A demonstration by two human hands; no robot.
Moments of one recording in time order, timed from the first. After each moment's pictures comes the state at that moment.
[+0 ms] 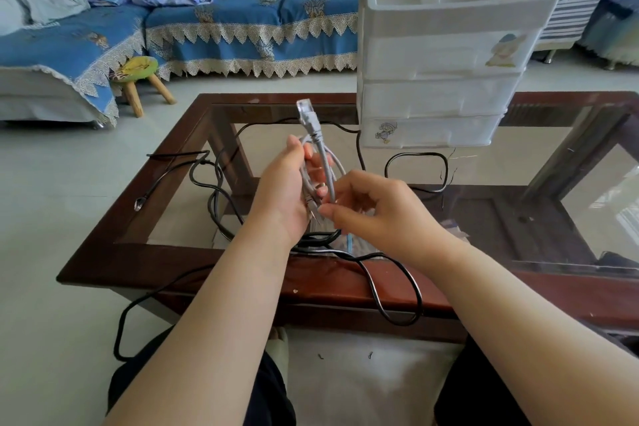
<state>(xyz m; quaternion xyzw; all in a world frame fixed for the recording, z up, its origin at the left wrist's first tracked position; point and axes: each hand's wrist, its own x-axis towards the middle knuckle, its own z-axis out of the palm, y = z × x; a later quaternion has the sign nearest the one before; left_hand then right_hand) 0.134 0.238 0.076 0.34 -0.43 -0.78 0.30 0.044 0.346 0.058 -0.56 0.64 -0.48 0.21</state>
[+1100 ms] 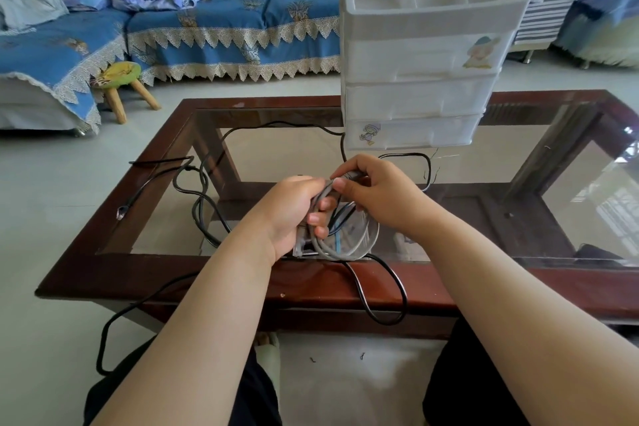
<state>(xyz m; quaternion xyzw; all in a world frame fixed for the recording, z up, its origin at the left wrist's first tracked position) 0.123 0.246 0.069 0.28 -0.58 -0.76 0.10 -0.001 0.335 0.060 -0.48 0.72 -0.45 0.23</state>
